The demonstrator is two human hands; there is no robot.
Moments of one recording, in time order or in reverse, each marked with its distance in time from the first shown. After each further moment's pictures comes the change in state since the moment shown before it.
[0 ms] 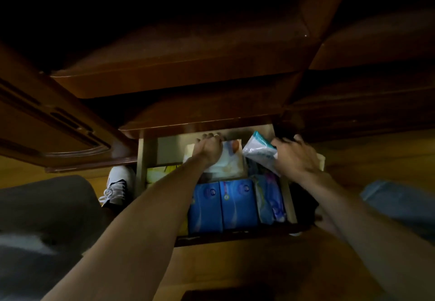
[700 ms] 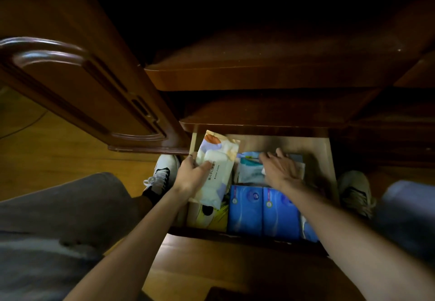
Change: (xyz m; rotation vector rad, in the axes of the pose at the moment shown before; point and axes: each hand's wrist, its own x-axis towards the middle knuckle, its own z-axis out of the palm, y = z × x) left_hand -0.155 -0.100 -0.063 -1.011 0.261 -0.571; right_hand 0.042 -0.136 0.059 -0.134 -0.089 -0.330
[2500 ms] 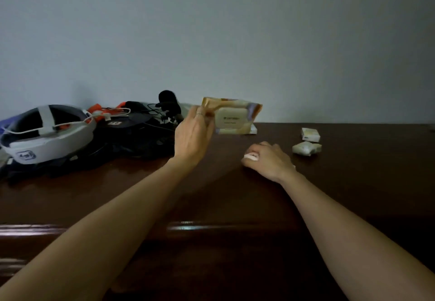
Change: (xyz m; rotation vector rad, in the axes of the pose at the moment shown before) left_hand -0.042 0.528 -0.019 0.336 0.709 1.467; right_hand 0.012 0.154 -0.499 0.295 0.618 0.148
